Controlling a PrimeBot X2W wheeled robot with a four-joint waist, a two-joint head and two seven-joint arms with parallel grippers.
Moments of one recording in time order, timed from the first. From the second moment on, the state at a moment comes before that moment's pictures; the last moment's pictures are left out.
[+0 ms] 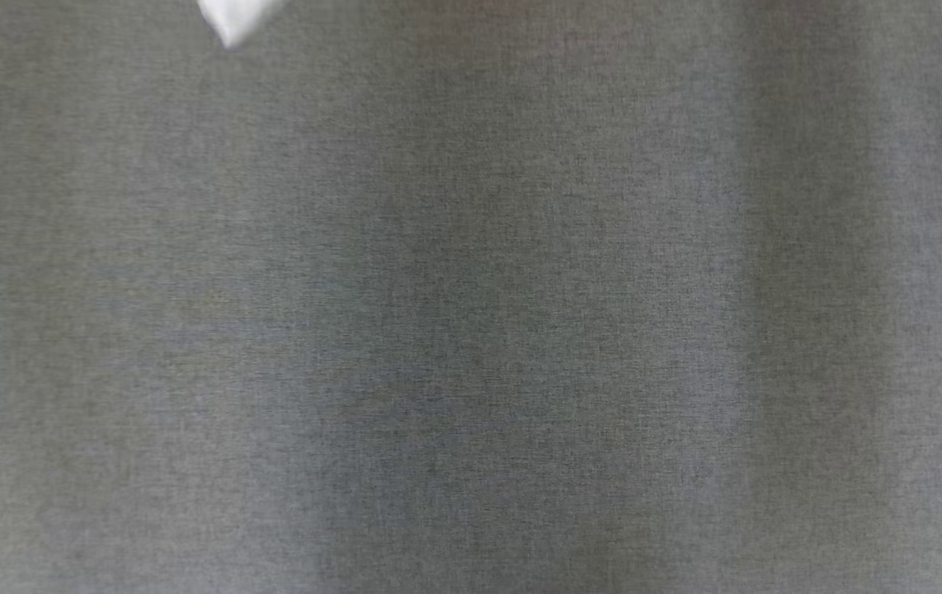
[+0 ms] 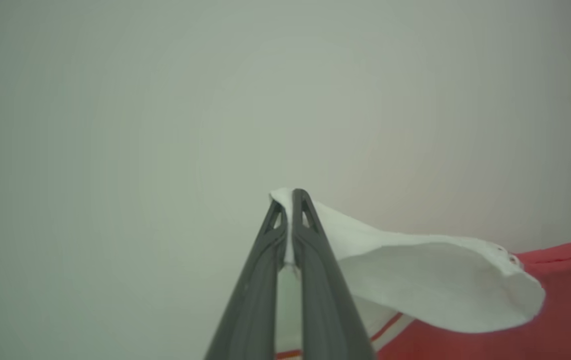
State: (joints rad) left arm -1.84 0.49 -0.49 0.69 -0.69 -0.13 -0.05; right arm -1.67 -0.19 -0.10 0.75 0.55 0.13 0.22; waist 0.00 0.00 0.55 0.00
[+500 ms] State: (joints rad) left arm -1.95 0.49 -0.69 0.84 -0.83 -0.13 -0.17; right arm -1.72 -0.20 -0.12 0.84 0.57 0.13 0.18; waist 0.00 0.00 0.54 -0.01
